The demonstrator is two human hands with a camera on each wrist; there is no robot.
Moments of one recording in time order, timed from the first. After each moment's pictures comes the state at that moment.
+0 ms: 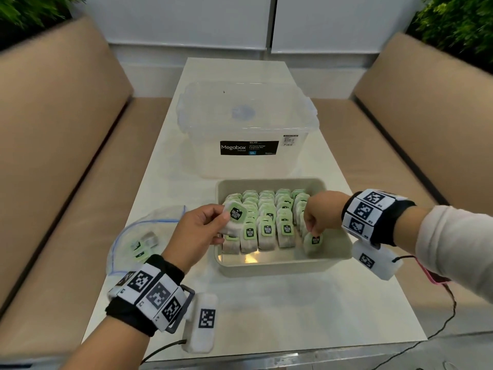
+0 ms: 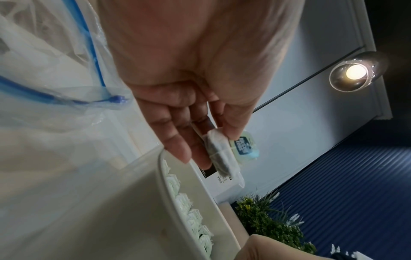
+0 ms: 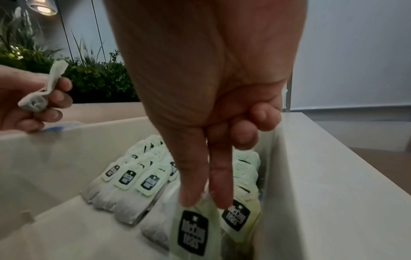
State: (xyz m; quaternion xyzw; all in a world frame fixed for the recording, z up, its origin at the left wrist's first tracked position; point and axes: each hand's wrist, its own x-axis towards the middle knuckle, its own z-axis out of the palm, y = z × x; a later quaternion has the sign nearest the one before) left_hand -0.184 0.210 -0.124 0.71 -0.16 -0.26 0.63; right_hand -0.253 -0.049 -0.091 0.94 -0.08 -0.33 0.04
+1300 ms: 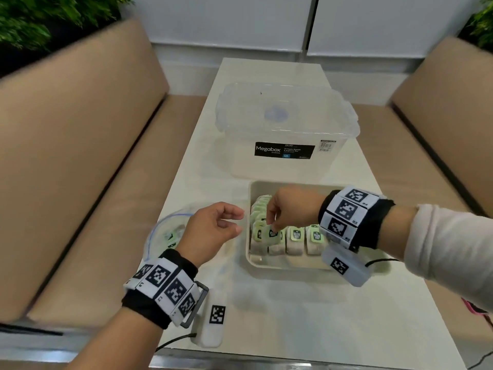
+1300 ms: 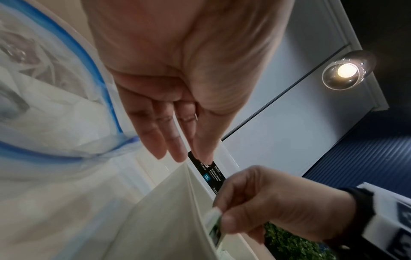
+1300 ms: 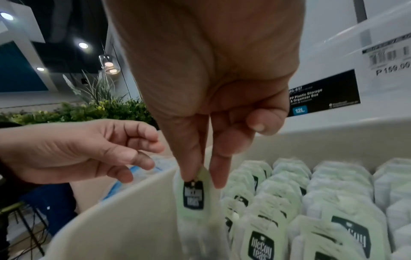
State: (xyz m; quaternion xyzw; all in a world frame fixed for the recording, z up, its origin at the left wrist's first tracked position) left_hand -0.170 0.244 -0.122 0.78 -0.18 -0.19 0.57; right_hand -0.199 0.050 -0.069 0.96 0.00 -0.23 -0.14
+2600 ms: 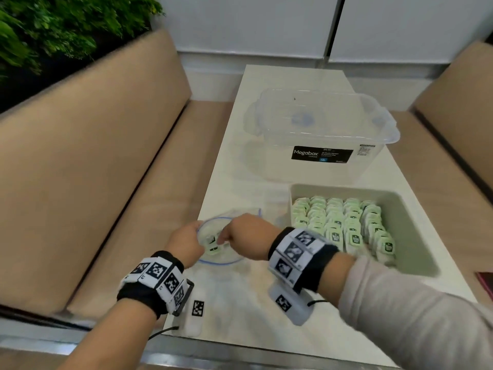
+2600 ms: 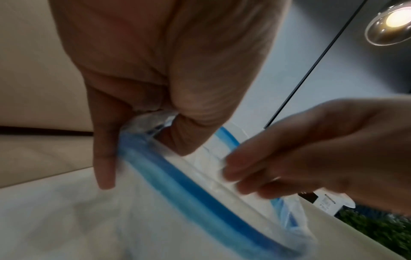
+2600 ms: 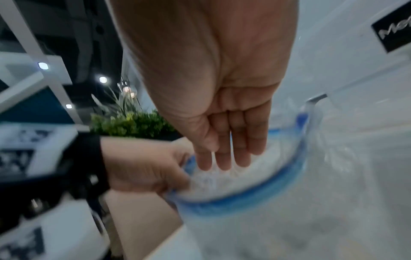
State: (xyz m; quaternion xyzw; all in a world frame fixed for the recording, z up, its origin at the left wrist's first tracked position) left_hand -0.124 0.357 -0.146 0.93 -0.11 -0.21 0.27; right_hand -0.167 0.206 -0.106 0.96 0.10 -0.18 -0.17
